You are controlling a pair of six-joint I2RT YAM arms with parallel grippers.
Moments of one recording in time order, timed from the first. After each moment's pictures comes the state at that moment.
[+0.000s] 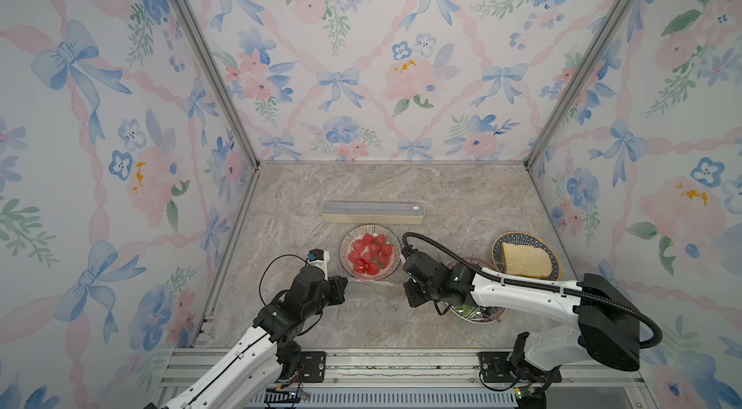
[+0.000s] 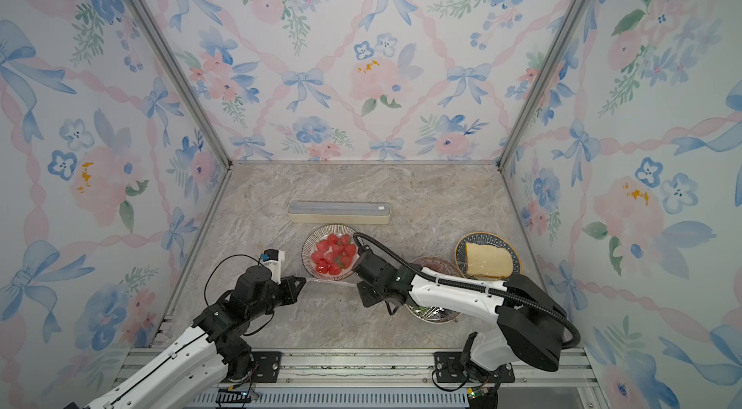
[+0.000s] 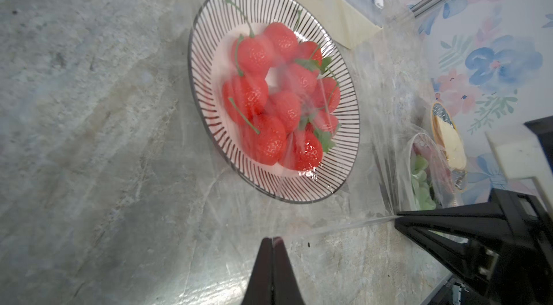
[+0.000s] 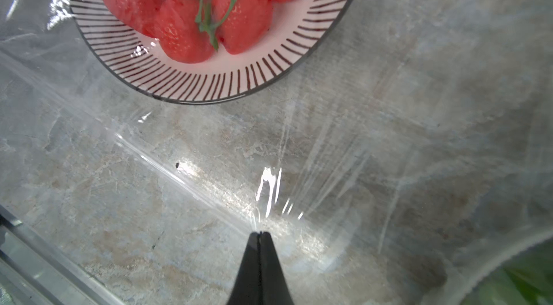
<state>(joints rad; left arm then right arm) -0.57 0.59 0.24 -0.31 0.05 -0.76 1.05 1.46 0.85 -0.48 0.11 0.56</state>
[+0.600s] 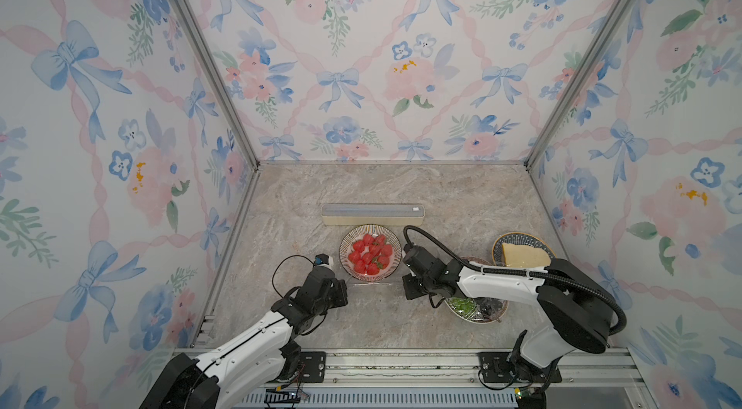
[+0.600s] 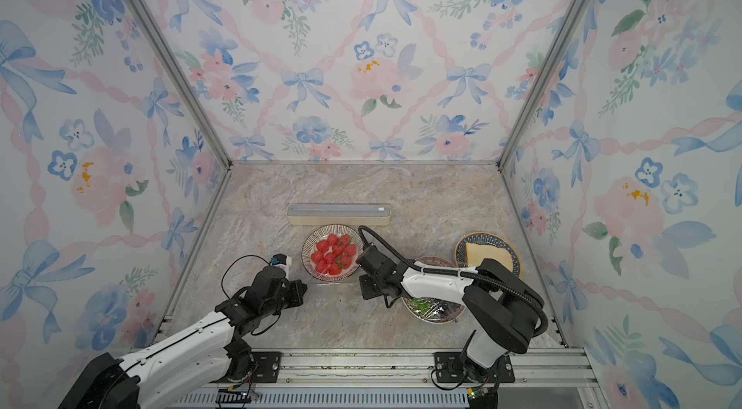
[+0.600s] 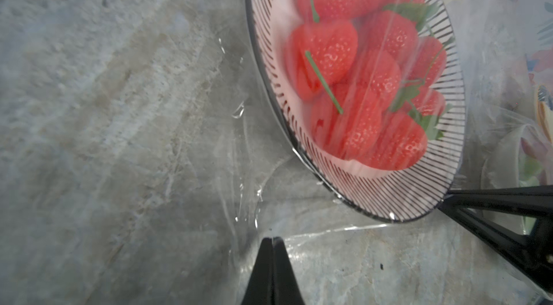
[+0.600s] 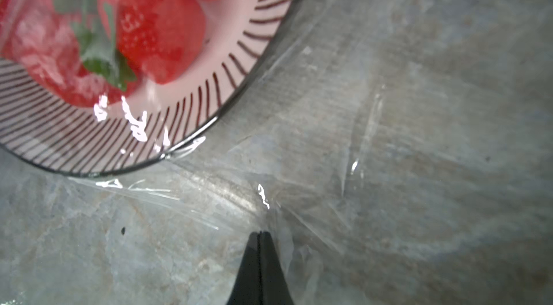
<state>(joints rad) -0.55 0.92 0.20 -0.08 0.00 -0.71 0.92 1.61 0.80 -0.27 0.04 0.58</state>
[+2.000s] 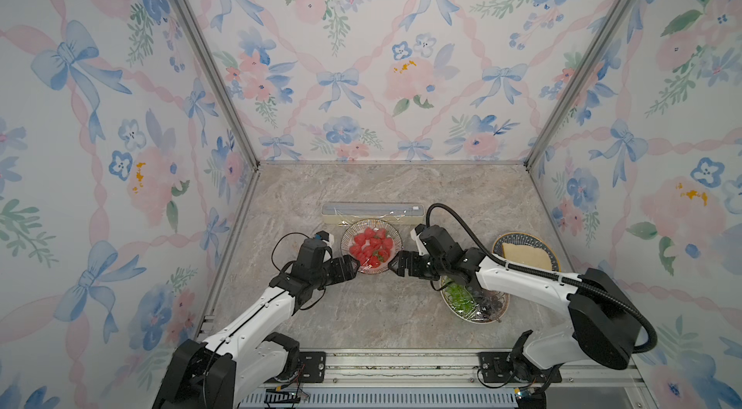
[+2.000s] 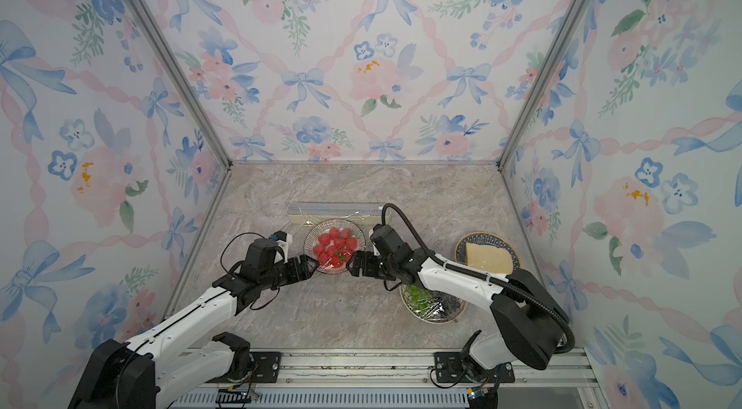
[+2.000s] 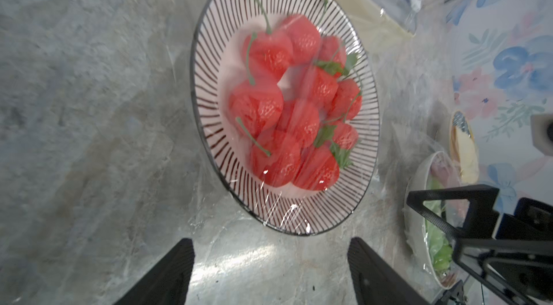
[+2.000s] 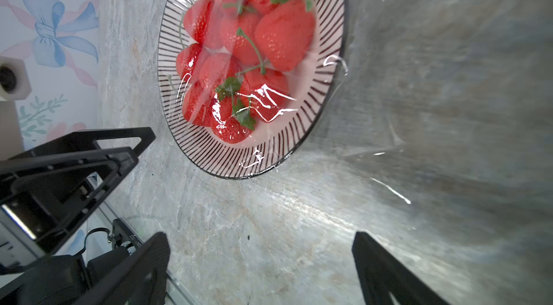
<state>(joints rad) -0.37 1.05 0.41 -0.17 0.28 -0.64 0.82 1.49 0.81 -0.15 -0.21 0.87</state>
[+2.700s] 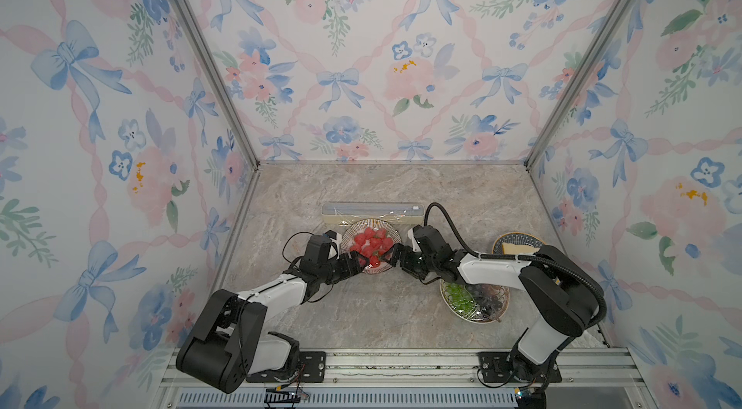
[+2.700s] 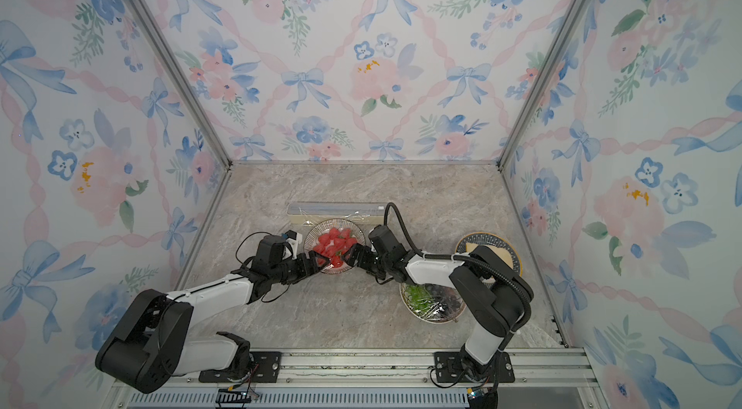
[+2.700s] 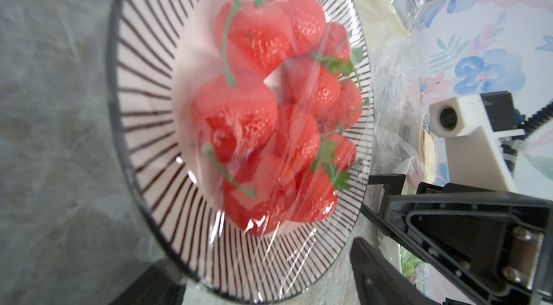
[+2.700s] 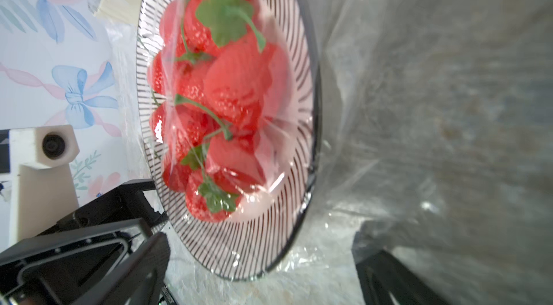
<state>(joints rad) -0.35 1.32 0.42 0.15 0.43 -0.73 0.75 1.72 0.81 0.15 -0.26 1.03</state>
